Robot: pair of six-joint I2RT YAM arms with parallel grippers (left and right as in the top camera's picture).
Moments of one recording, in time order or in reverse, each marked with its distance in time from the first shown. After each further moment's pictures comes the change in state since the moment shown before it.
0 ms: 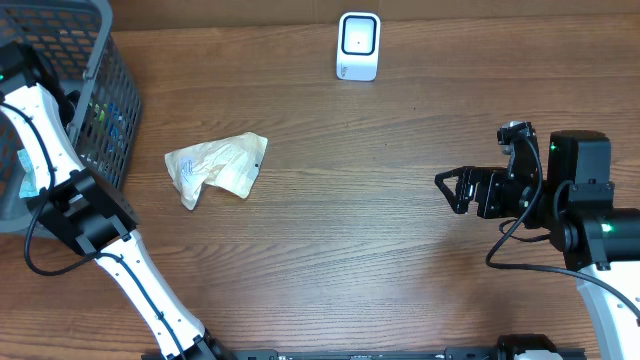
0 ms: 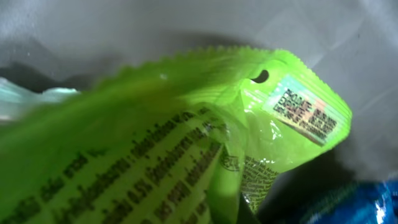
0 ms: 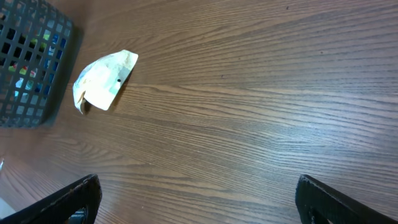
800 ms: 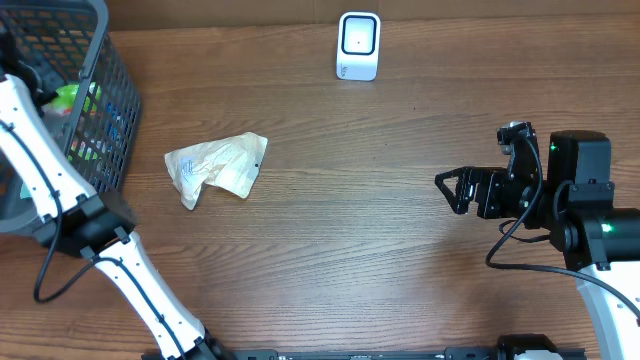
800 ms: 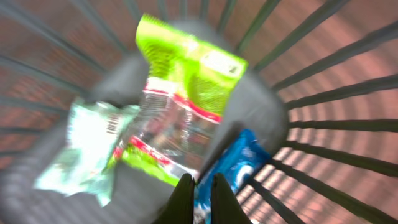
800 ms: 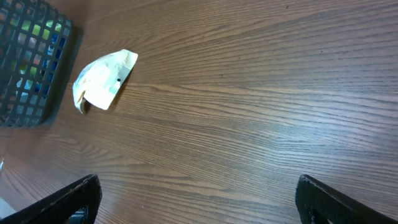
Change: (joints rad) left arm -0.004 -0.109 0.433 -0.242 0.061 0.000; right arm 0.000 0.000 0.000 -0.003 0.000 0.000
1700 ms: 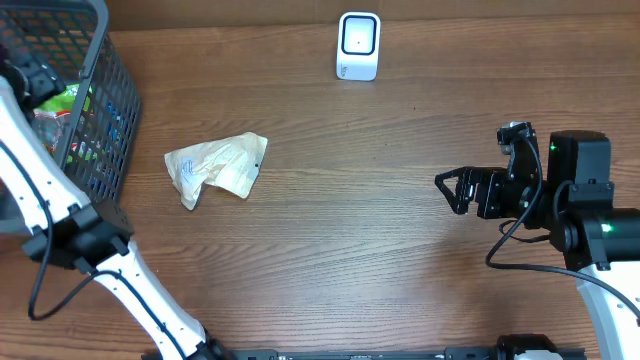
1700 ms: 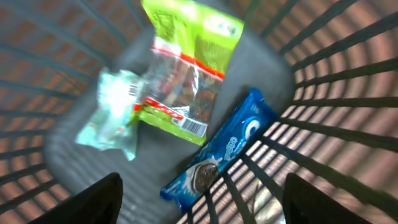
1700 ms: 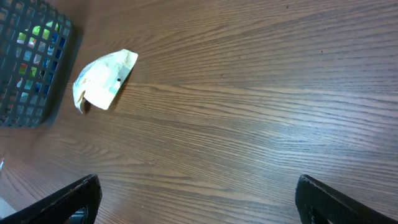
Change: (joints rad) left arm 0.000 -0.140 -0.187 -0.055 -0.029 0.050; right arm 0.000 0.000 0.000 -0.002 0.000 0.000
